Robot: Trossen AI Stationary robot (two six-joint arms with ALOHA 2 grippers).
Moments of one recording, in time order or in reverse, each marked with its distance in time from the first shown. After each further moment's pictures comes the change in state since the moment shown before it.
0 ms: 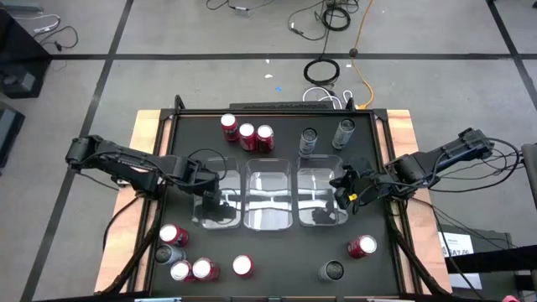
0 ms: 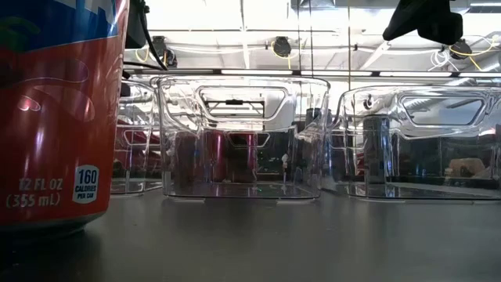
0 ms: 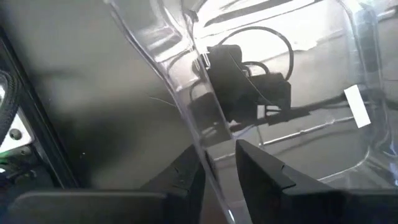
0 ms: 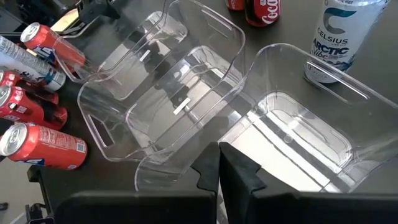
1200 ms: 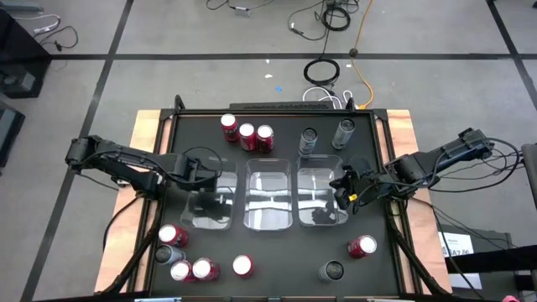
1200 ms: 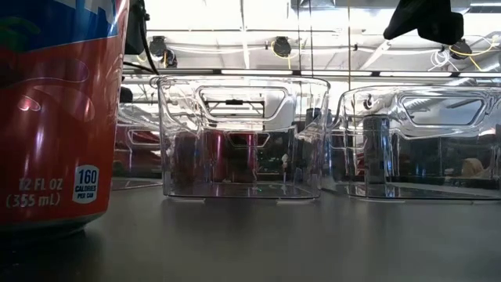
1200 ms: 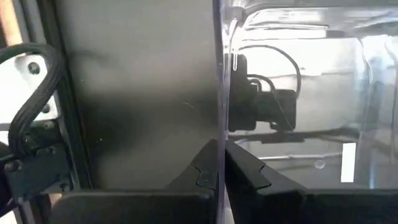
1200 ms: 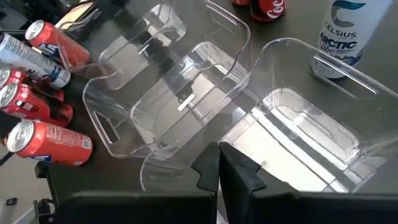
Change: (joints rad) left arm 0.032 0.000 0.001 -0.067 -0.037 -0.203; right arm 0.000 0.000 0.000 0.007 -0.023 0.006
